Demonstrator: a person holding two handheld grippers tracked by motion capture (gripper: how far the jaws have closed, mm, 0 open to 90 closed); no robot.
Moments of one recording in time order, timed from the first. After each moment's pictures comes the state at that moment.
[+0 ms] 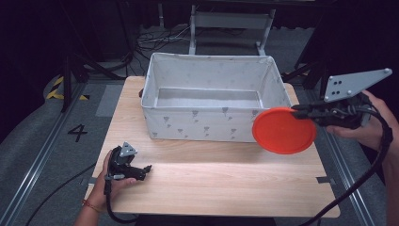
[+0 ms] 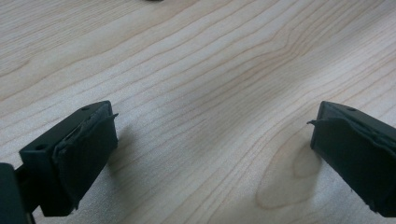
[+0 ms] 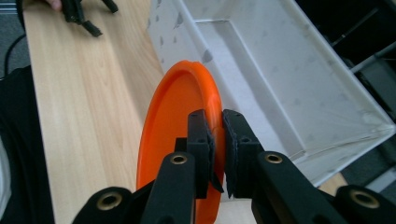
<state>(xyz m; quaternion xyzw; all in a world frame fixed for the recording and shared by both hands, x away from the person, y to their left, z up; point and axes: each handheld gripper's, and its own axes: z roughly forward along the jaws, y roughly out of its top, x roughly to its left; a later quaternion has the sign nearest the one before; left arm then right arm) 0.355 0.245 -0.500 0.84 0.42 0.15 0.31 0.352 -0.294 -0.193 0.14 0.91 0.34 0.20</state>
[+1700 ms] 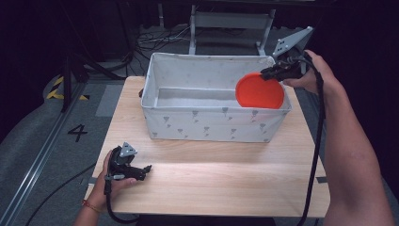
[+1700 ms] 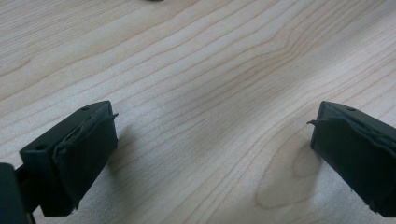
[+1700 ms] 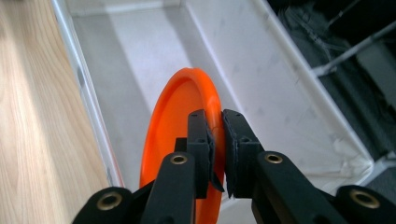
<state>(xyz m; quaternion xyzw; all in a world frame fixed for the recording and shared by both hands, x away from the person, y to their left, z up) 0.355 0.244 -0.500 0.84 0.43 0.15 0.31 0.513 -0.251 -0.227 0.16 0.93 0.28 0.19</state>
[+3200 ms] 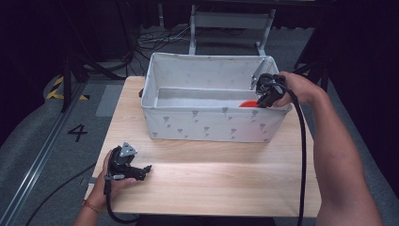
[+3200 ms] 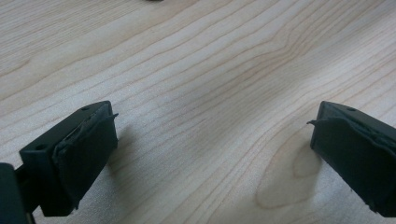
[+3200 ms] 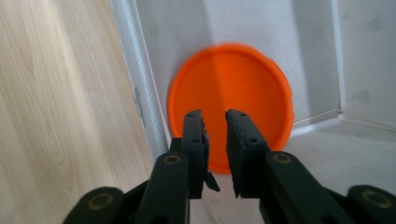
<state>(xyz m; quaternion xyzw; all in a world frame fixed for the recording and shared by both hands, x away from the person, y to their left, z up) 0.355 0.244 -0.500 0.84 0.42 0.14 0.31 0.518 -0.219 -0.295 0.10 0.99 0.08 0.08</state>
